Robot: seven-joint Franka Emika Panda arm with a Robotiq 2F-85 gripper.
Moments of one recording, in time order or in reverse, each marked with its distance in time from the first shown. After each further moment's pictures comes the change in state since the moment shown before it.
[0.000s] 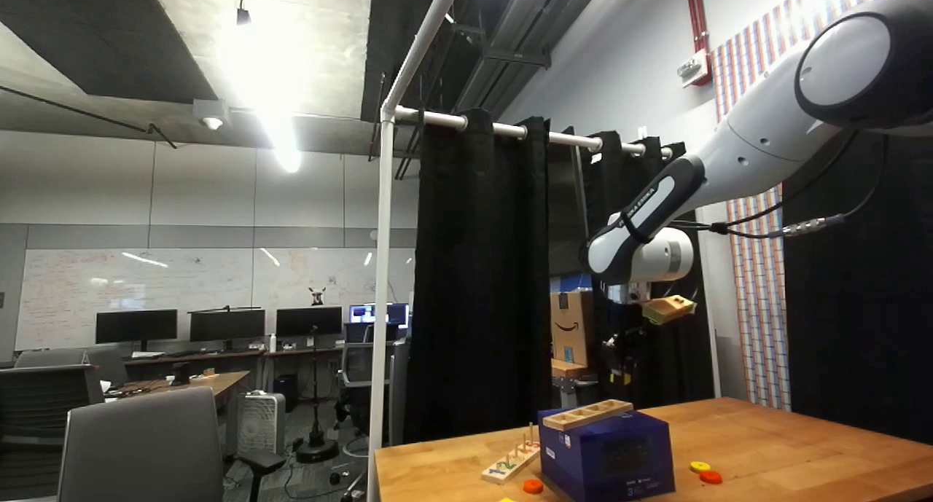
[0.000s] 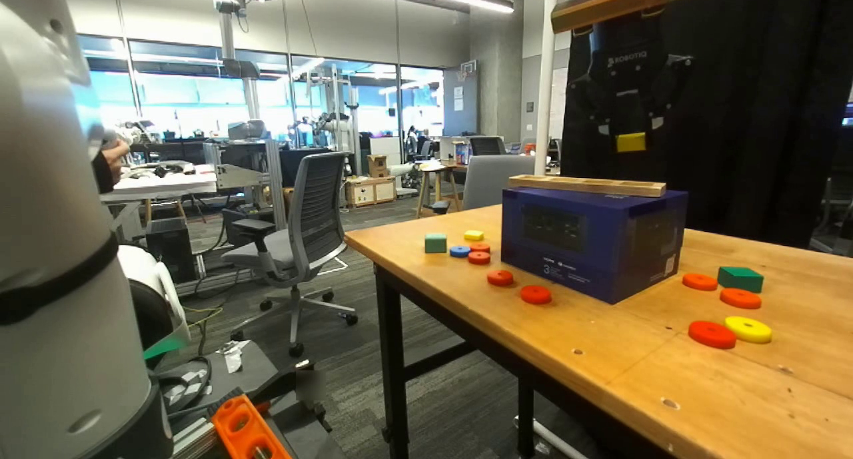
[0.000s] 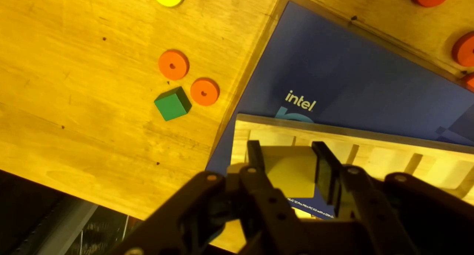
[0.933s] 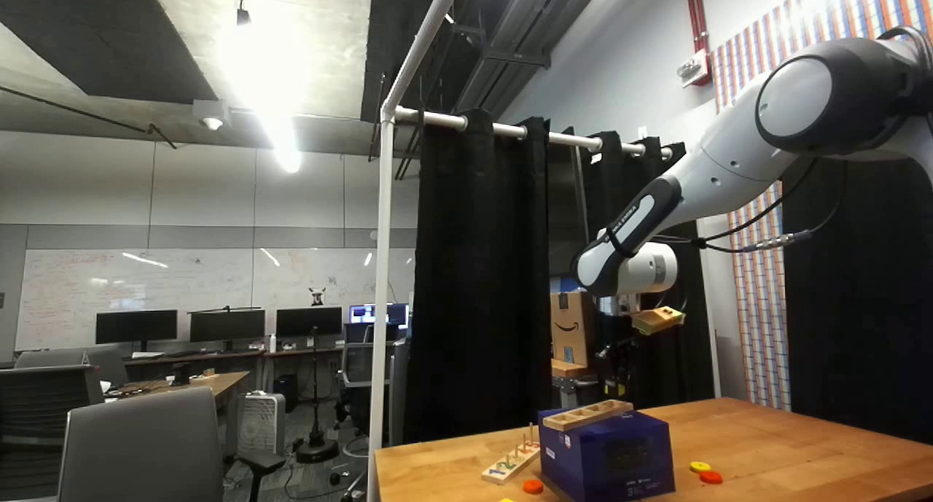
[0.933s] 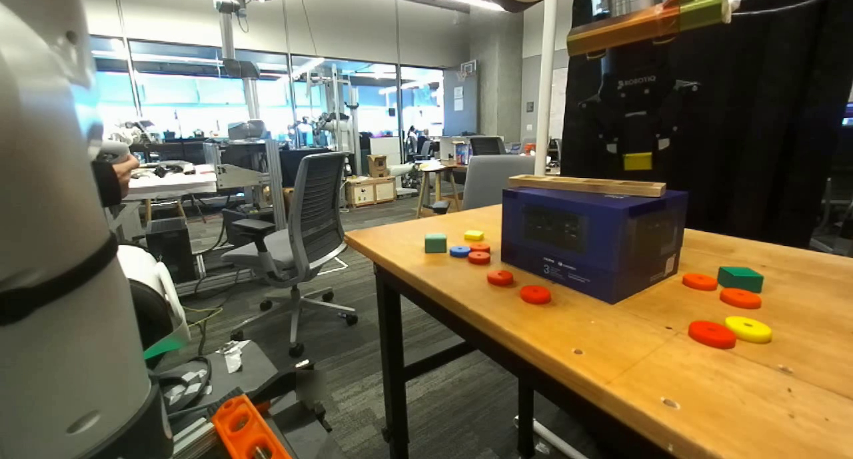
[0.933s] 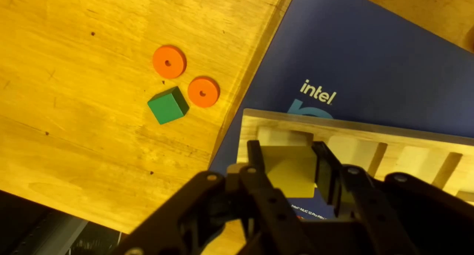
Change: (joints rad) arm -0.007 0.120 0.008 0.095 0.012 -0.026 -0.001
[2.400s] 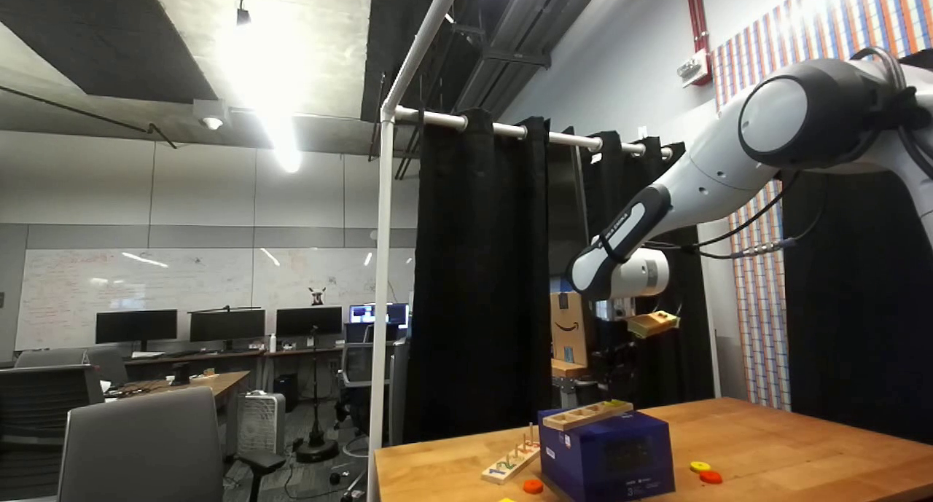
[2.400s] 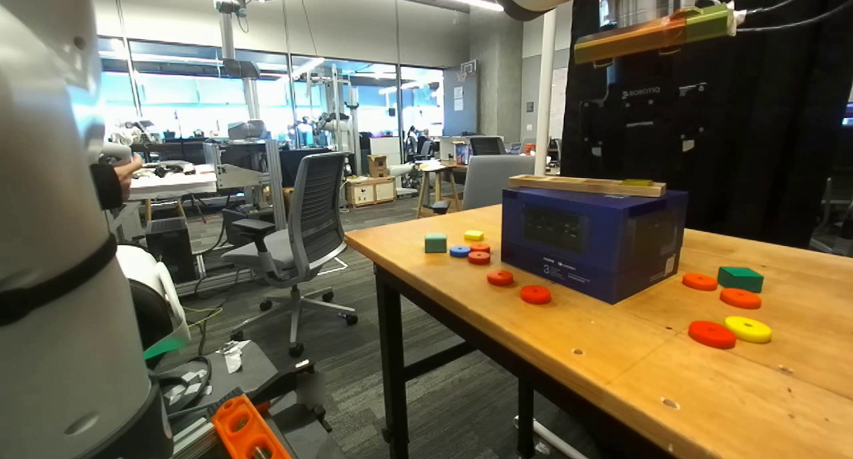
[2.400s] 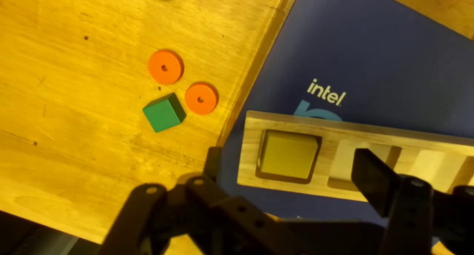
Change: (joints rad) arm -0.017 0.064 0.017 0.065 0.000 -0.054 0.000
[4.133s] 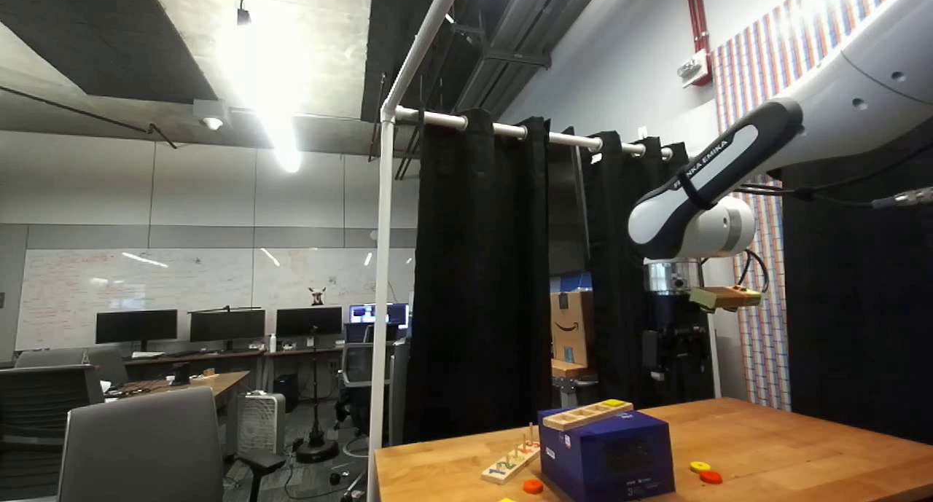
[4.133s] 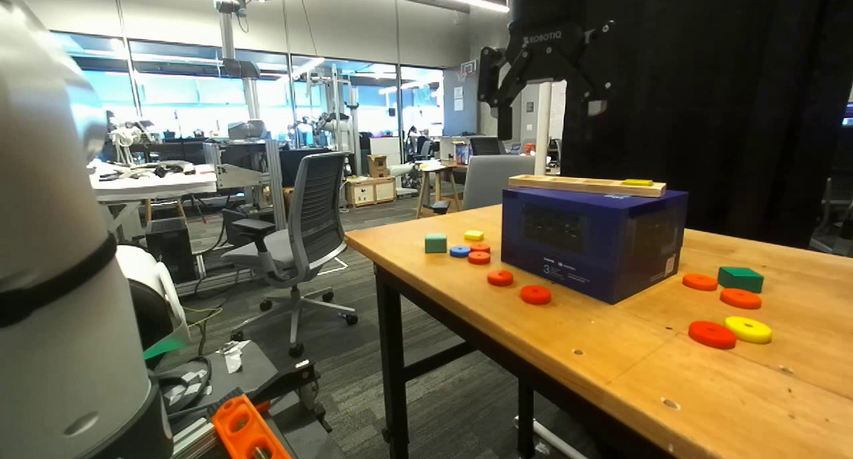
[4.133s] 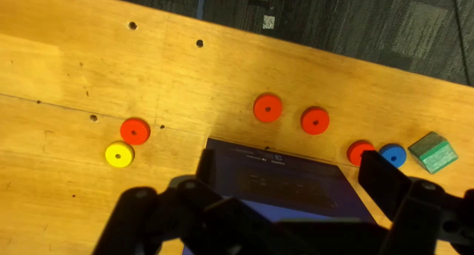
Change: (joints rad) arm -0.002 -0.561 -0.006 -0.461 -0.014 -0.186 0.176
